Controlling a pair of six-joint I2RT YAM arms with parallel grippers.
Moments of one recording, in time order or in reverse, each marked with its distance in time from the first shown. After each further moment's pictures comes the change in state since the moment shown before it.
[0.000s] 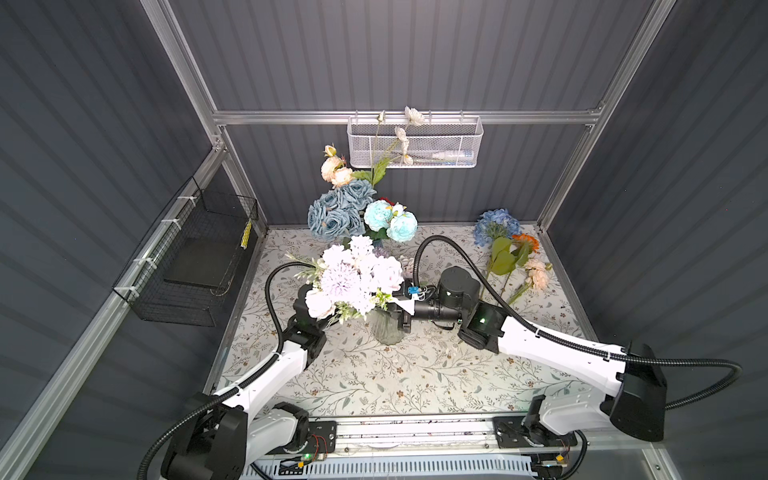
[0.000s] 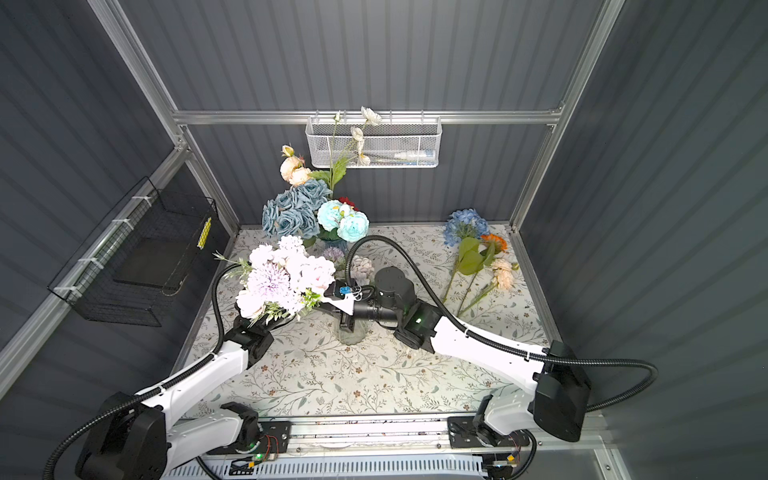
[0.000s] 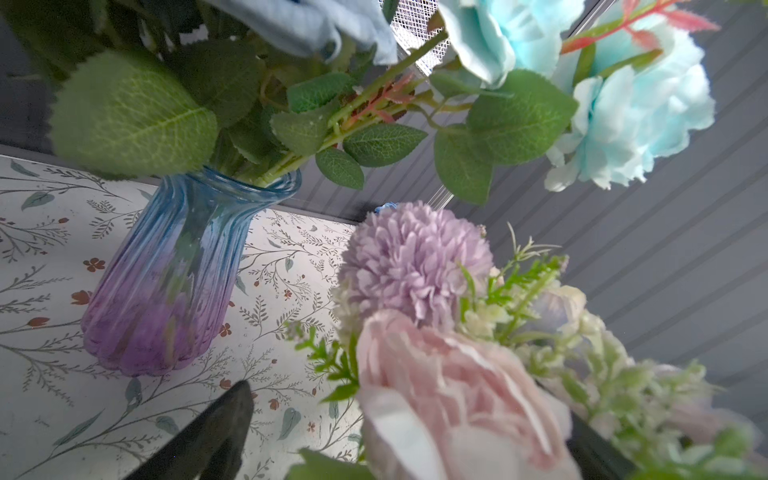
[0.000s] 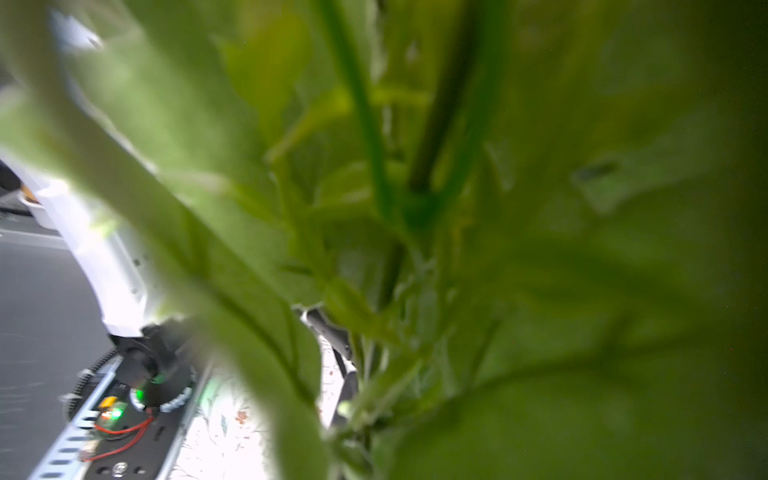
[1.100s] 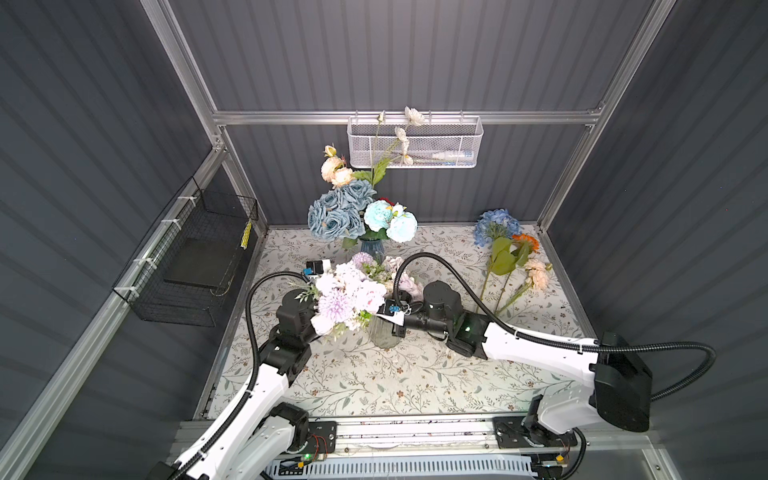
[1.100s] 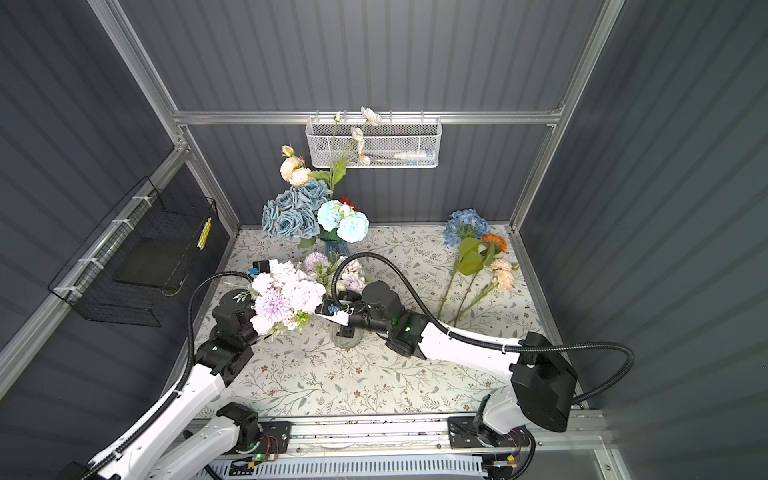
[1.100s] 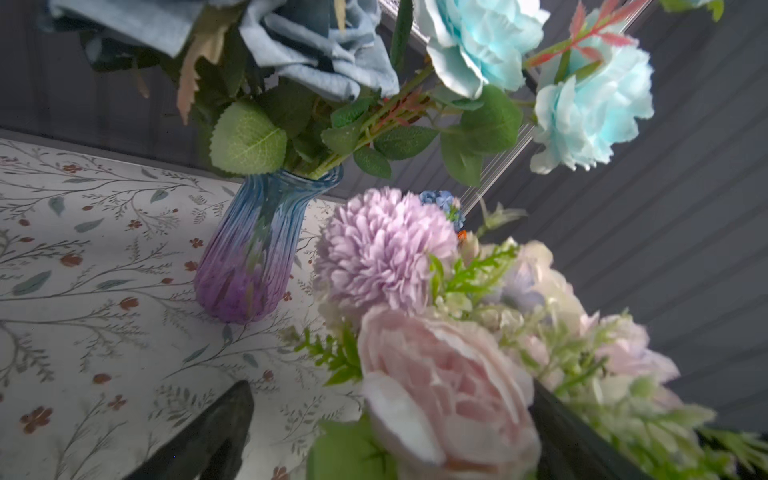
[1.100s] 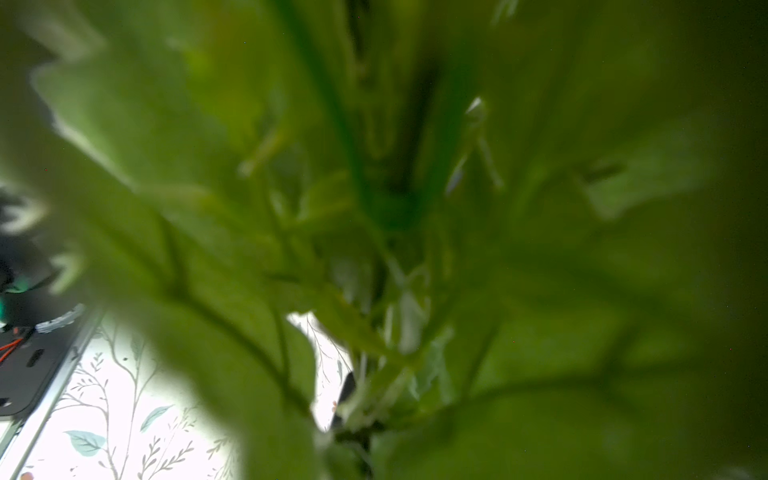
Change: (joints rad) left arm 0.002 -0.330 0.045 -0.528 -0.102 0.136; right arm 0.020 0.082 -0.095 0.027 0.247 -0.162
